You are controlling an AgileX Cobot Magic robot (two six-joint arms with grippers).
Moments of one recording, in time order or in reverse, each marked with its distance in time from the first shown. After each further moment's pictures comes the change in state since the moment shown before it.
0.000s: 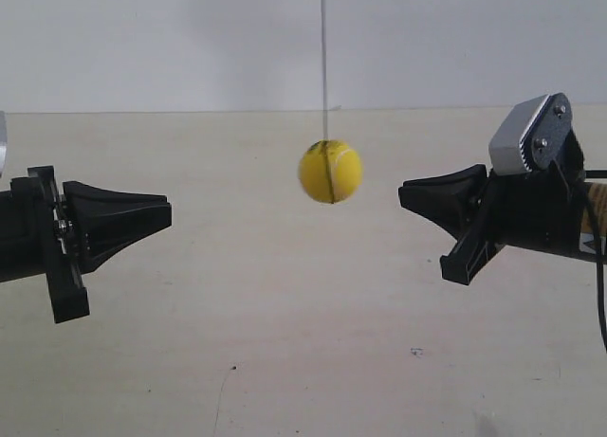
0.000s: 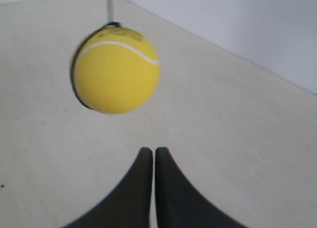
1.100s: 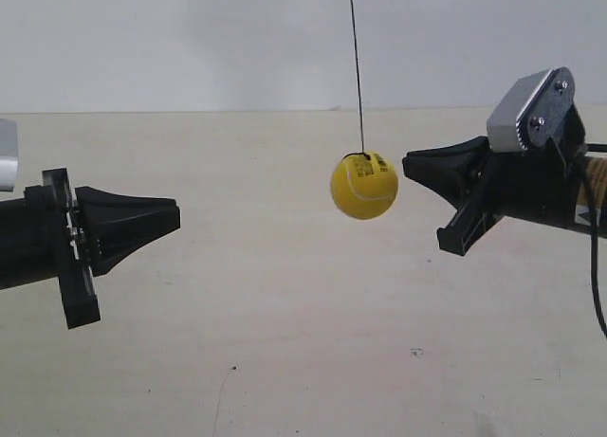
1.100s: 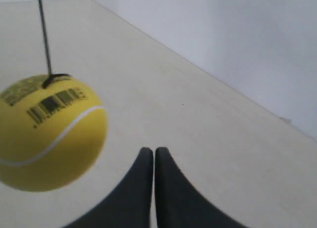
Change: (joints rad) left arm 0.000 0.115 -0.008 -0.039 -0.091 0.147; right arm 0.000 0.000 -0.060 0.046 0.022 -0.071
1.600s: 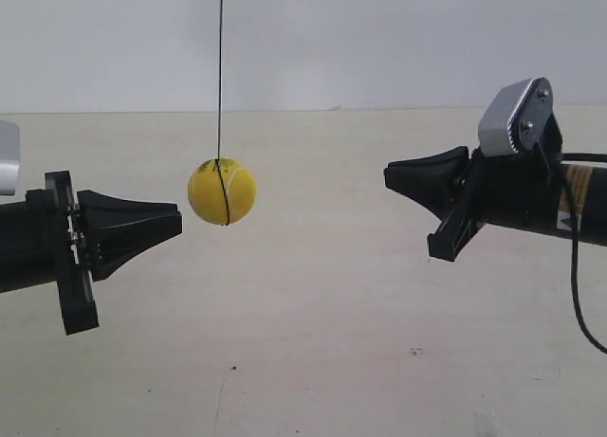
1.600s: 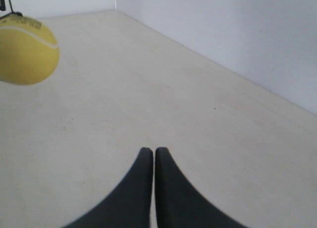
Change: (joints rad) left arm 0.000 0.000 0.000 0.021 0.000 -0.002; right arm 0.000 0.110 -0.046 -0.066 -0.107 0.064
